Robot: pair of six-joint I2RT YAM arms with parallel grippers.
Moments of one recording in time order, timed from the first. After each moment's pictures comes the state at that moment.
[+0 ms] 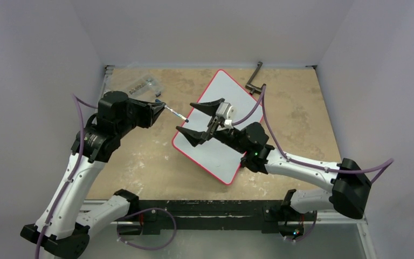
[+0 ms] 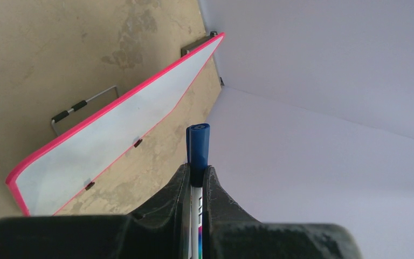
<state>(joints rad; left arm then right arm) -0.40 0.94 1.27 -0.79 -0.06 -1.56 1.00 1.26 0.81 0.84 -0.13 -0.02</state>
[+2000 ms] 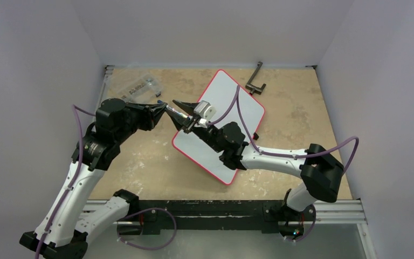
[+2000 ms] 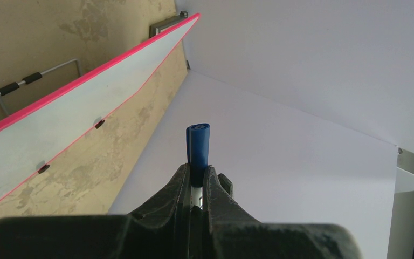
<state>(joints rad) -0.40 0.86 1.15 -0.67 0.00 -1.73 1.09 1.55 0.98 1.04 0.11 -0.16</state>
